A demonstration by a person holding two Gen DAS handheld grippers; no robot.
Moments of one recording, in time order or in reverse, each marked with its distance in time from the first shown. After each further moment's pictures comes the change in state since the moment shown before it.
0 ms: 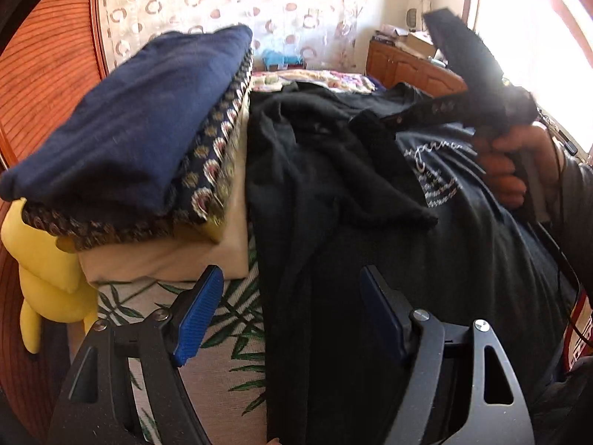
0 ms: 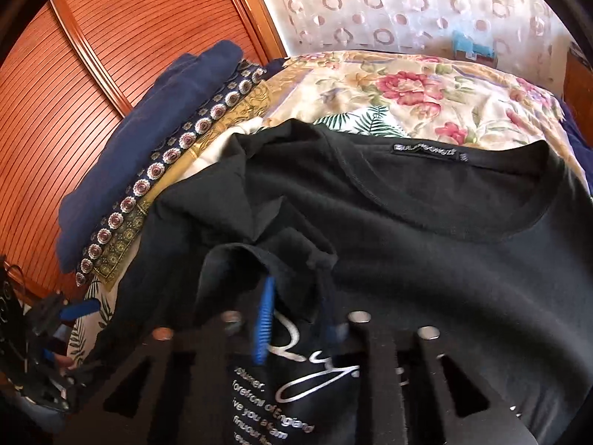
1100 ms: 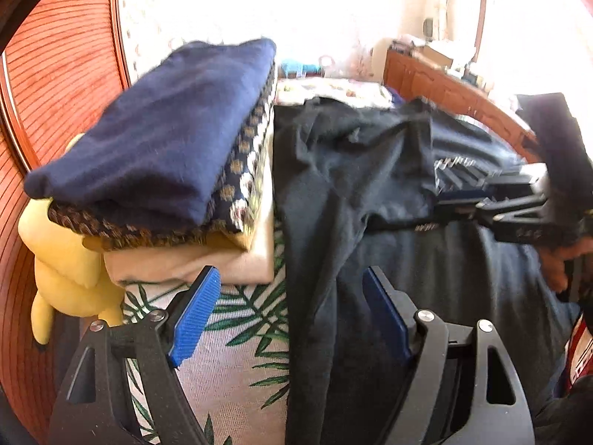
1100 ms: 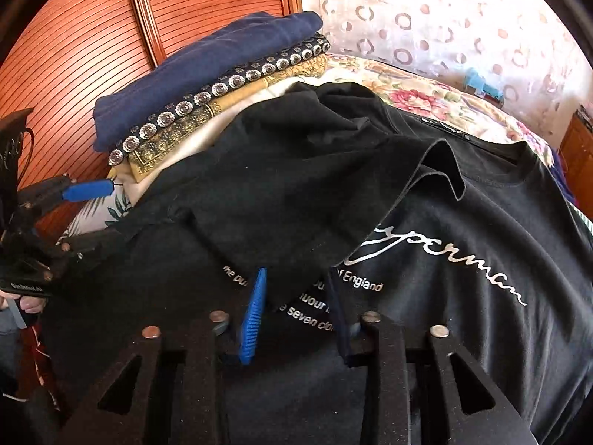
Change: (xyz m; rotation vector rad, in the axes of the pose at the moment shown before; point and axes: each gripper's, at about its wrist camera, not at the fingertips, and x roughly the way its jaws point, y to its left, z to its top) left arm -0.028 0.010 0.000 -0.043 -0.059 0.045; right arm -0.042 0.067 -0.084 -0.205 0.008 -0.106
